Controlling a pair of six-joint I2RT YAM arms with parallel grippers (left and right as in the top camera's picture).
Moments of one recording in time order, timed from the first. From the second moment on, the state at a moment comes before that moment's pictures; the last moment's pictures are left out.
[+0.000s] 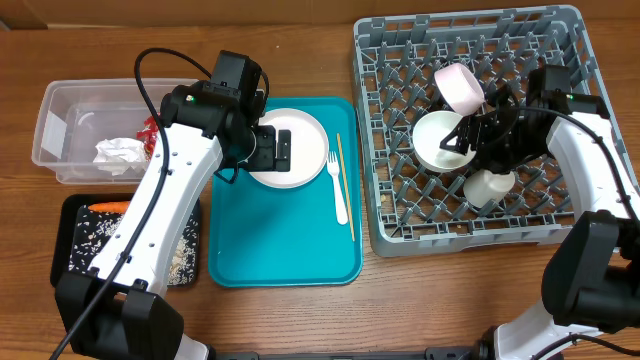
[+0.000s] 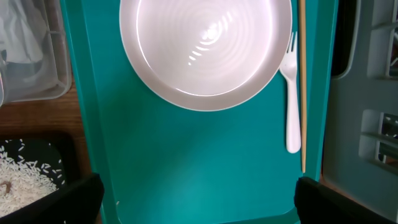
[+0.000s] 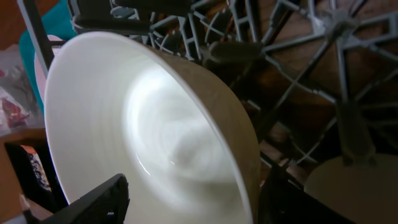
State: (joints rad) left arm -0.28 1.69 1.57 -1.20 0.07 -0.28; right arm -0.16 1.81 1.42 -1.02 -0.55 0.10
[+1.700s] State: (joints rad) left arm -0.28 1.69 1.57 -1.20 0.07 -0.28; right arm -0.16 1.81 1.76 -1.15 -0.14 0.14
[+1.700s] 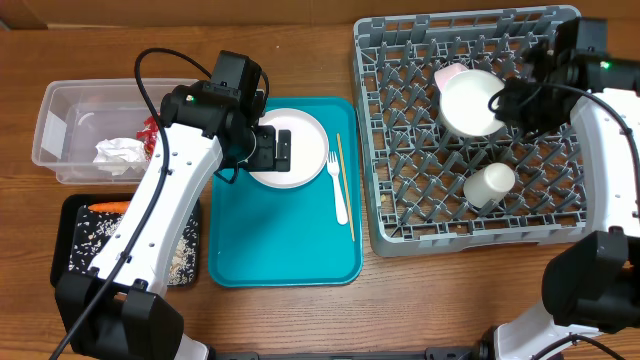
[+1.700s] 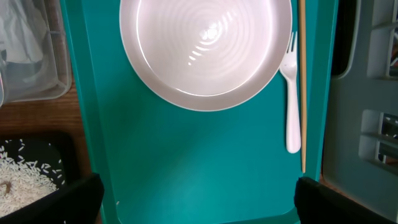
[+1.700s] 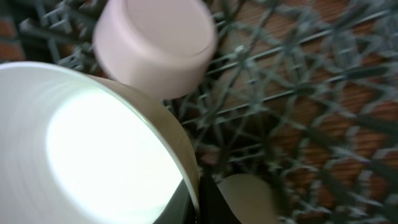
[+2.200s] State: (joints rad) left arm -0.28 1.69 1.57 -1.20 0.07 -0.28; right arm 0.00 1.81 1.78 -1.12 0.69 0.34
